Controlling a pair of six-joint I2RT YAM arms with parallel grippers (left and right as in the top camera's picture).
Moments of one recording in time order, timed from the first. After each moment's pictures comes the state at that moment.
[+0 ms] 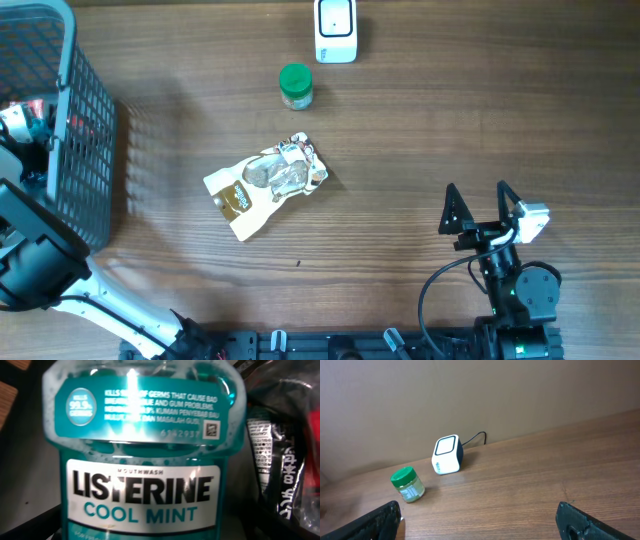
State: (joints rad) left arm 0.75 2.11 1.50 -0.49 0.10 0.29; right arm 0.06 0.02 0.01 0.00 -0.09 0.31
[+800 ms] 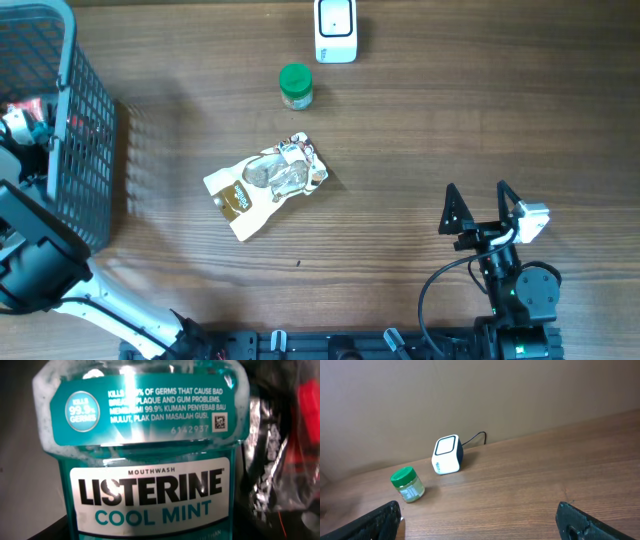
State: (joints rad) left arm 0.75 2.09 1.50 -0.59 0.12 0.21; right arm 0.06 0.02 0.01 0.00 -0.09 0.31
